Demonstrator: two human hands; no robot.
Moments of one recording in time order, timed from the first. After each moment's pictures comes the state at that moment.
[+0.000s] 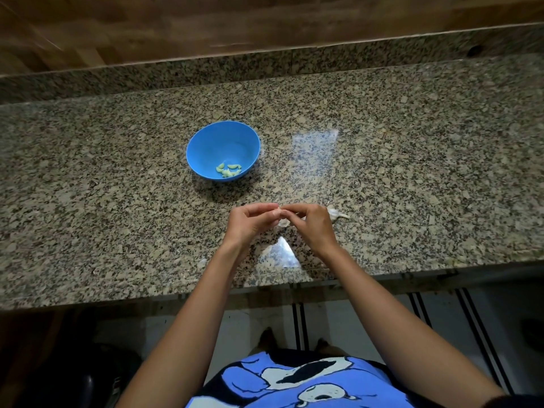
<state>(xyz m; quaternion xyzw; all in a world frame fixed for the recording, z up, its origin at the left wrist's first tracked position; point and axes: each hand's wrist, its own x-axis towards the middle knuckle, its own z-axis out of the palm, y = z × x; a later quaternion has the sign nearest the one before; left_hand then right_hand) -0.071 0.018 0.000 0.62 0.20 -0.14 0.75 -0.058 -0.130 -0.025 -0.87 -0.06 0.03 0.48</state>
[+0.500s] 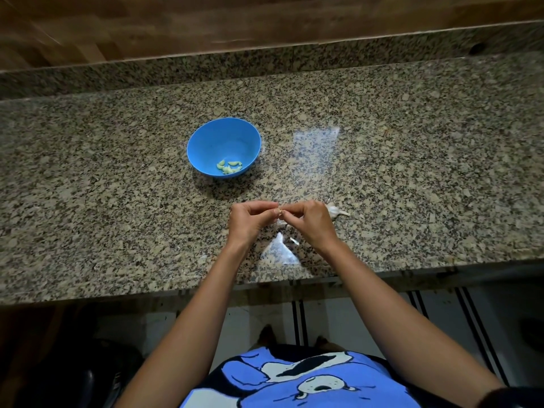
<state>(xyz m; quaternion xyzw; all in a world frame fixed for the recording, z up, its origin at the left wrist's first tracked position) -0.071 0.014 -0.009 0.71 0.17 -0.07 0.68 -0.056 -0.130 -0.026 -0.89 -0.10 0.04 0.44</state>
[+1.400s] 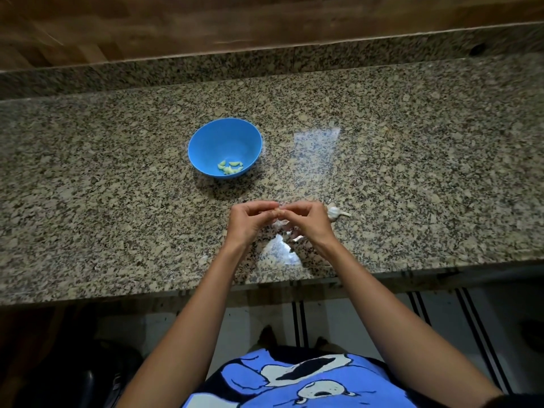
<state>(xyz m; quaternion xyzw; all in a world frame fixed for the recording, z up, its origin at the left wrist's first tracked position) -0.072 0.019 -0.007 0.69 0.15 -0.08 0.70 -0.060 -0.126 -0.020 -0.73 0.04 0.15 0.66</state>
